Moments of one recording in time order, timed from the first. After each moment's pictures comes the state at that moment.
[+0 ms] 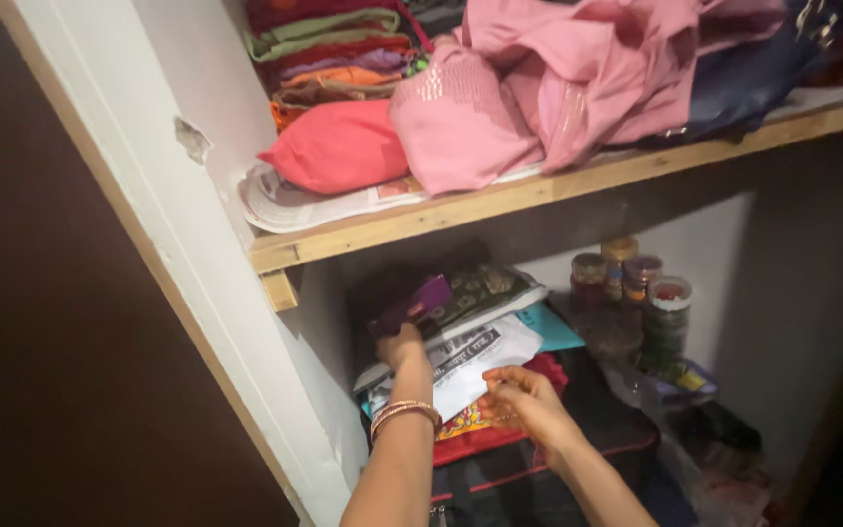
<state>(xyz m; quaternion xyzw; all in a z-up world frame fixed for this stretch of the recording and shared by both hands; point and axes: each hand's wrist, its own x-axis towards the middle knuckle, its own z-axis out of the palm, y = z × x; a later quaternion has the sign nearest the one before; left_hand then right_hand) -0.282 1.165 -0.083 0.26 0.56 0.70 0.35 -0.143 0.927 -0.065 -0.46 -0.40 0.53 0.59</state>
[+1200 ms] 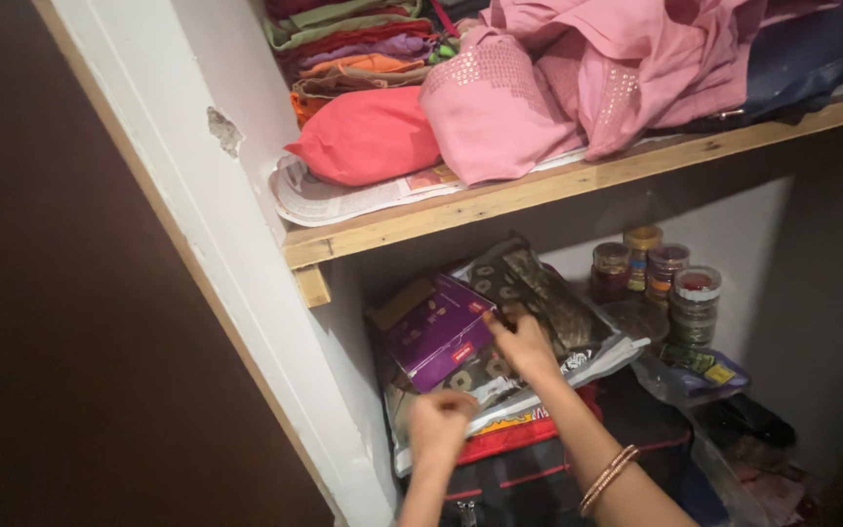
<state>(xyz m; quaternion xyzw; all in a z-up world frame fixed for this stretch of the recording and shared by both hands) -0.347 0.974 -0.077 0.65 0.50 0.49 0.30 -0.167 1.007 -0.018 -0.65 -0.49 0.22 0.54</state>
